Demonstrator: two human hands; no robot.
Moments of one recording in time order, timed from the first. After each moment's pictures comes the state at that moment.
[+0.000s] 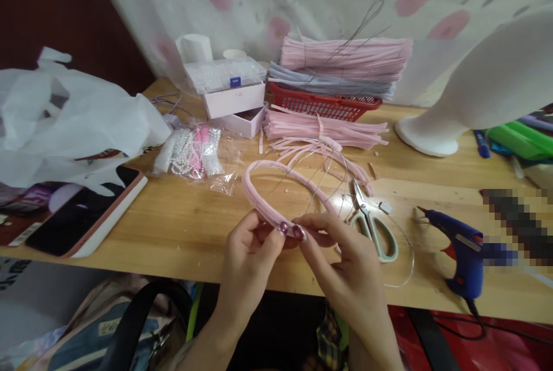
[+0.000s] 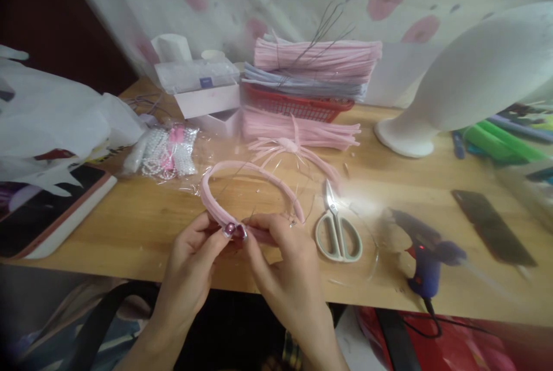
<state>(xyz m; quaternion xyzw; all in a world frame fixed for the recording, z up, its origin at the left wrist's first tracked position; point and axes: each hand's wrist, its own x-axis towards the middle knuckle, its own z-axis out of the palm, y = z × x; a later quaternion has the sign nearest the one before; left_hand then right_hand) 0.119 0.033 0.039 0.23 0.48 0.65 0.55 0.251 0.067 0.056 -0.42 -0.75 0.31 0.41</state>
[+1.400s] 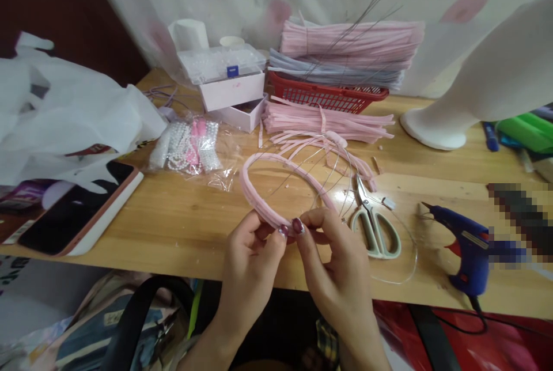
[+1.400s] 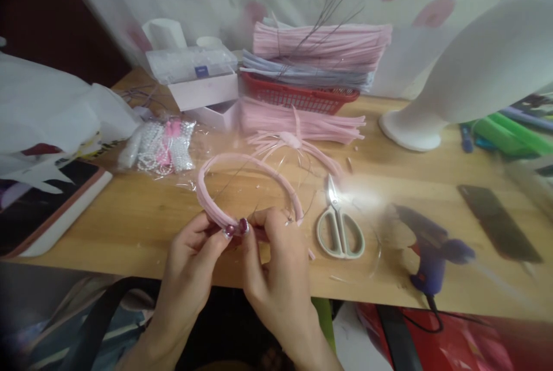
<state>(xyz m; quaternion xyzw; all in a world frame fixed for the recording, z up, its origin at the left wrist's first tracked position) 0.129 0.031 0.052 0.22 0.55 0.64 0.49 0.241 0.058 0.046 -0.45 -0.72 0.34 0.40</state>
